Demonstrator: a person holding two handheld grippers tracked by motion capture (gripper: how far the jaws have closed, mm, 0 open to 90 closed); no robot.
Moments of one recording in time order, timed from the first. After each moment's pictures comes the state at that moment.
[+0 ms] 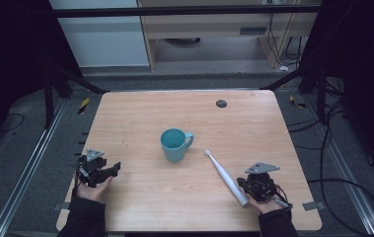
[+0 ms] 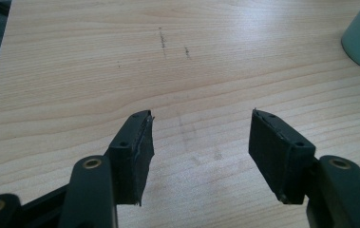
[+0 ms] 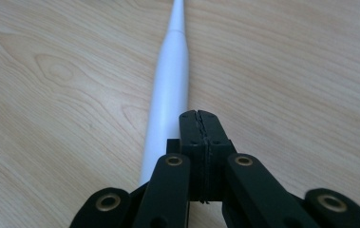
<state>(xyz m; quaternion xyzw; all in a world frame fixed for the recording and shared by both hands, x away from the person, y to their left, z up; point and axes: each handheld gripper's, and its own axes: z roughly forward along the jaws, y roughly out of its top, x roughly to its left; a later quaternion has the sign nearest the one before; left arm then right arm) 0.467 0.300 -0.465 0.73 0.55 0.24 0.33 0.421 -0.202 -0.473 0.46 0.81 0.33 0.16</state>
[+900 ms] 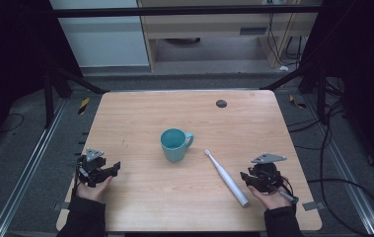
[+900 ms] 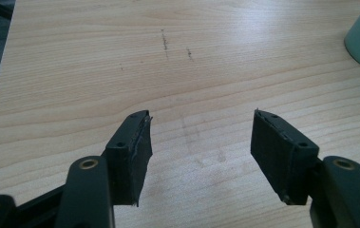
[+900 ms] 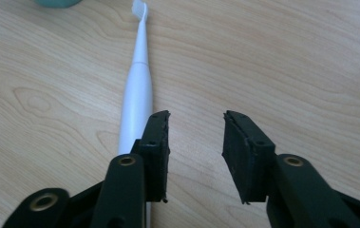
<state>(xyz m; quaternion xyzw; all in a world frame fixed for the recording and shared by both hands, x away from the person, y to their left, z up) 0.468 0.301 -0.466 0.73 0.55 0.24 0.33 0.434 -0.210 -0.443 0.49 0.79 0.32 0.18</state>
